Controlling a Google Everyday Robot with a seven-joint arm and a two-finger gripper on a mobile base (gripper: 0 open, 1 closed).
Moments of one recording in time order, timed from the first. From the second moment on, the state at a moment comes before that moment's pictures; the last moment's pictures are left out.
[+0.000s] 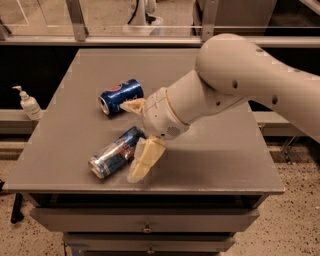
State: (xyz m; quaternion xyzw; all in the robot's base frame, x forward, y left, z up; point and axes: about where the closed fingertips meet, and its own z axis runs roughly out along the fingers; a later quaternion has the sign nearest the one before) arm 0.445 0.073 0.862 -0.72 0.55 0.25 0.33
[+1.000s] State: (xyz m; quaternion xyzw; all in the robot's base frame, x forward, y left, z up) arm 0.445 0.089 0.839 -0.76 0.53 0.23 0.30
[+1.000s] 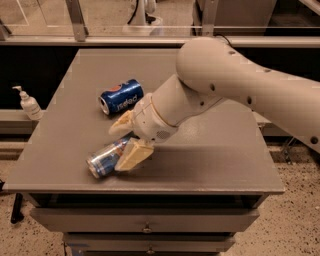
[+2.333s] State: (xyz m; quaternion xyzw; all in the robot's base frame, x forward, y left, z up) arm 0.458 0.059 0.843 -0.77 0.54 0.20 0.28
